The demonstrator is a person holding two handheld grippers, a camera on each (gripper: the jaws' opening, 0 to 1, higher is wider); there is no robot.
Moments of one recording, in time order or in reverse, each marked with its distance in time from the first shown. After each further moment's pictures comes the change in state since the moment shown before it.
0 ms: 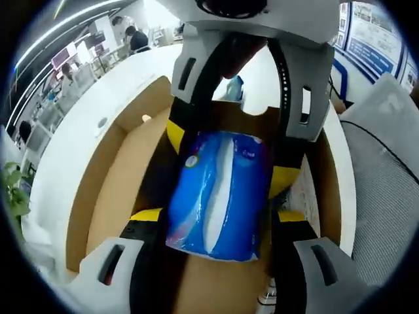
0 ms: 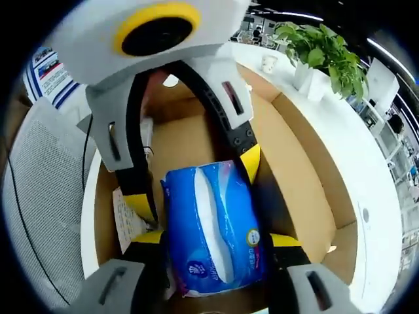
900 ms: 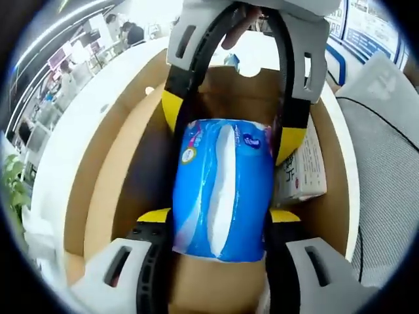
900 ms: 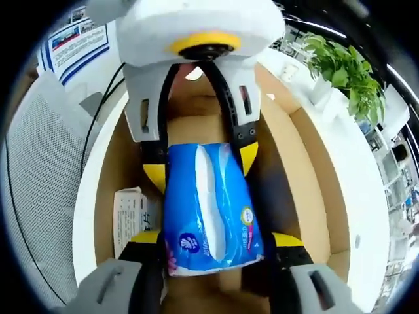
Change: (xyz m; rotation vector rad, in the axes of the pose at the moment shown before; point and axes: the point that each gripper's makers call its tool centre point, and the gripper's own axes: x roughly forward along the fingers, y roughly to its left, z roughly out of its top) left arm -0.022 0.005 -0.044 0.017 0.040 0.011; right arm 0.012 0.013 0.021 -0.155 0.032 -0.017
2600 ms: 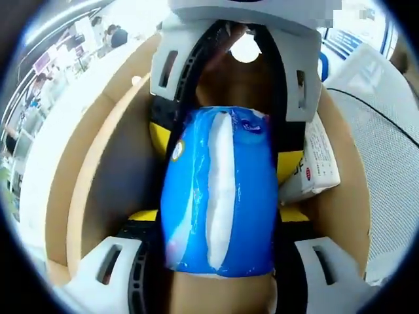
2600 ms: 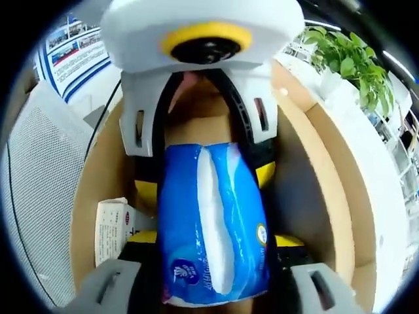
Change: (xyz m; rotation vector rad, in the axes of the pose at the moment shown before) left arm 0.022 -0.016 -0.010 0.050 -0.018 -0.118; right arm 0.027 0.018 0.003 0.032 -0.067 0.062
